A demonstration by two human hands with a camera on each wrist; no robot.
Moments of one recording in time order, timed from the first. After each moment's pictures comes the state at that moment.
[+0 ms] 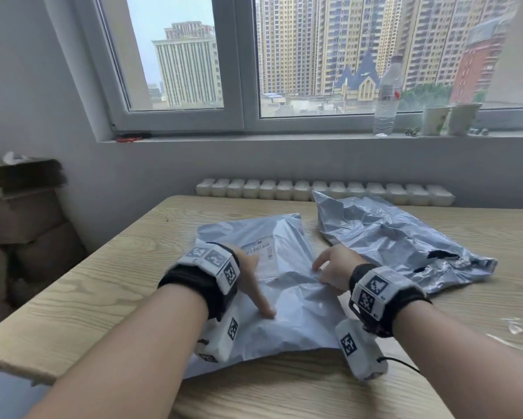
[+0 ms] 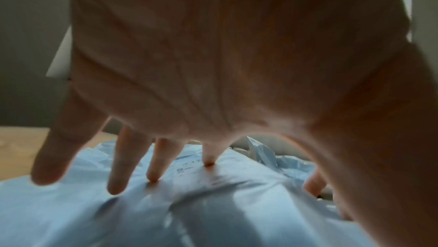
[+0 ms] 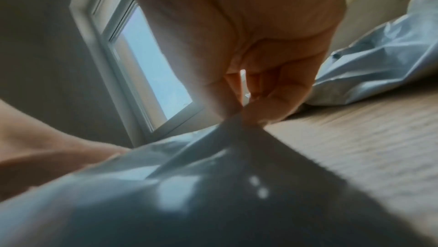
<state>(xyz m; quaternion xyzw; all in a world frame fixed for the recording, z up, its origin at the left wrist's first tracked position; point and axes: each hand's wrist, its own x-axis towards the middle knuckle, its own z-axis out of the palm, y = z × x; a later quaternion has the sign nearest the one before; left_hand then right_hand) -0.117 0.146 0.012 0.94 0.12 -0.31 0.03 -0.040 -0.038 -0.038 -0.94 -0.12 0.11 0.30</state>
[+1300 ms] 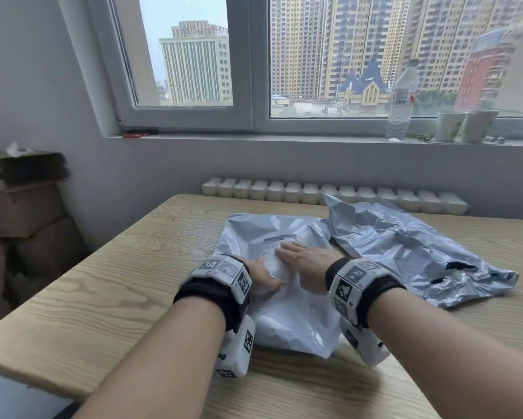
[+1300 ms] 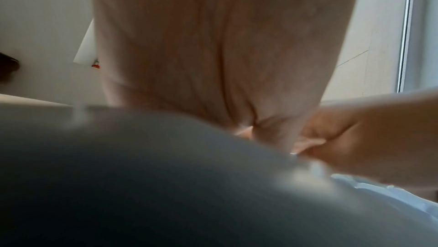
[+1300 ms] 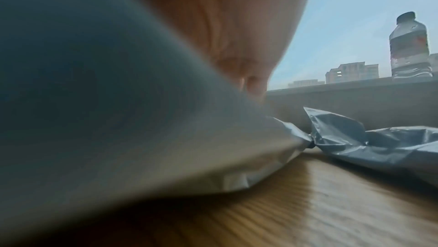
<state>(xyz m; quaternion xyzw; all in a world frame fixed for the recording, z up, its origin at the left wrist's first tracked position) -0.081 0.167 -0.057 0.96 0.18 -0.16 0.15 -0.053 0.016 -0.016 -0.90 -0.42 0.06 -0.01</state>
